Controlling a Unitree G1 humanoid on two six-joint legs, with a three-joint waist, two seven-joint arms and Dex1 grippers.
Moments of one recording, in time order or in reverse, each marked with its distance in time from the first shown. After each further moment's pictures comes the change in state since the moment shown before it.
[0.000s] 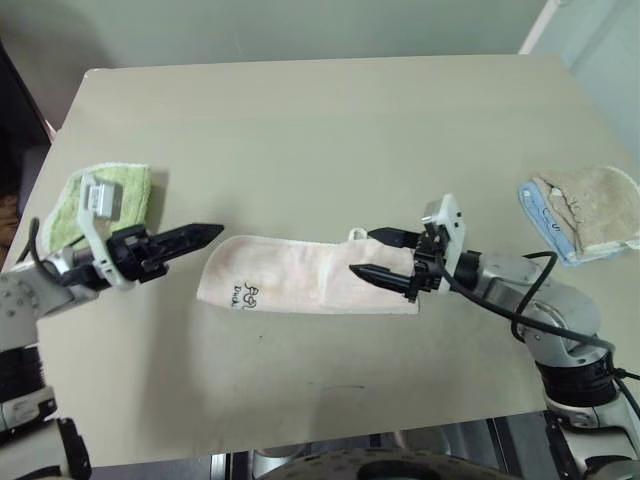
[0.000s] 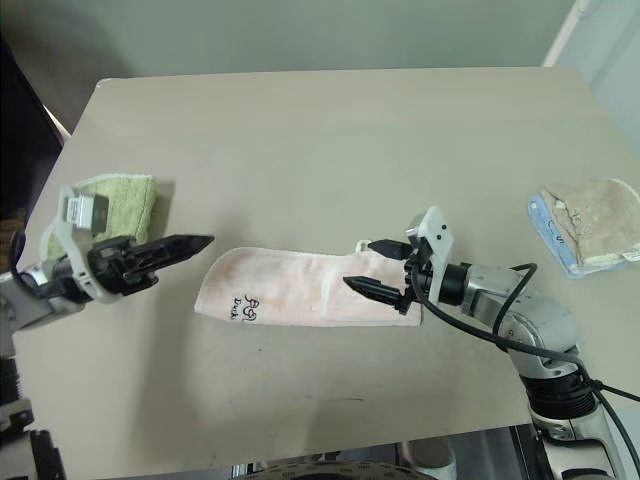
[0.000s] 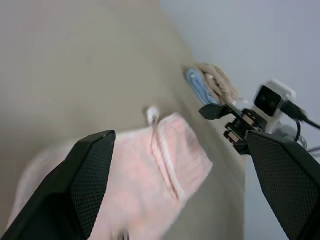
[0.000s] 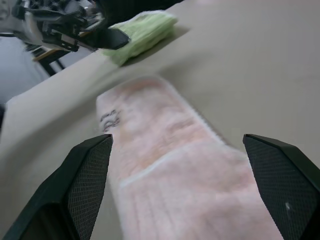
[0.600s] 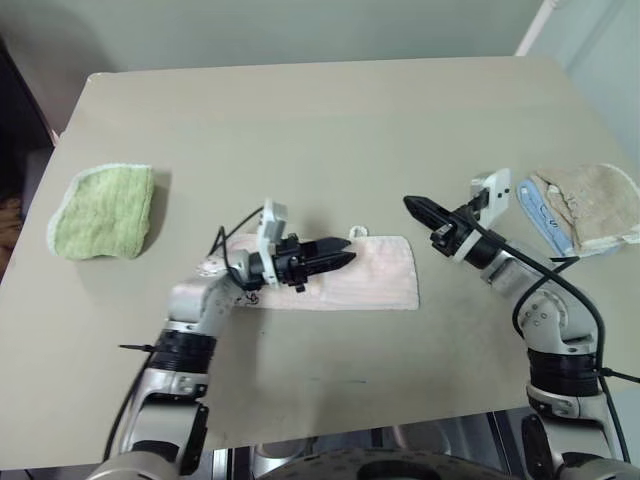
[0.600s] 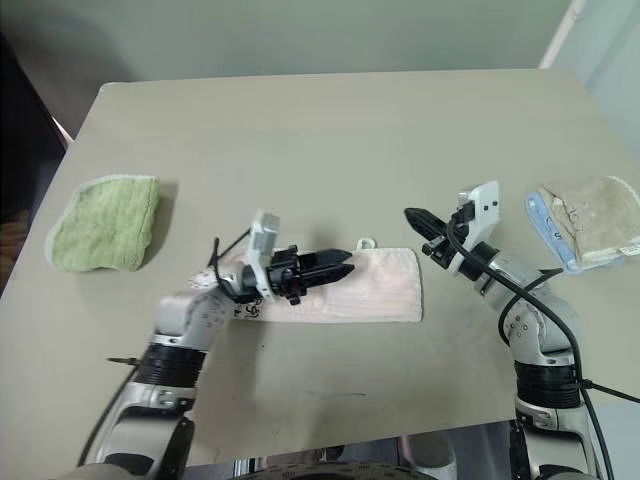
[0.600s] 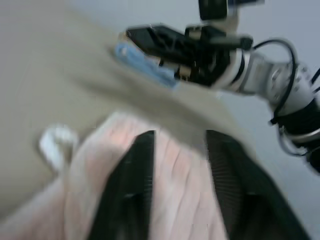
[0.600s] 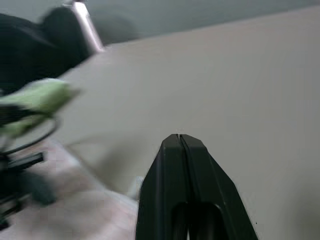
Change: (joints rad) left arm -0.171 -0.454 -0.510 0.045 0.416 -0.711 -0.211; right arm -0.010 0.108 -0.204 0.103 -0.012 -0.067 -0.176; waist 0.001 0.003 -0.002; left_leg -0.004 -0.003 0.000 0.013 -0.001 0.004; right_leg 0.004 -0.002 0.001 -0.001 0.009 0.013
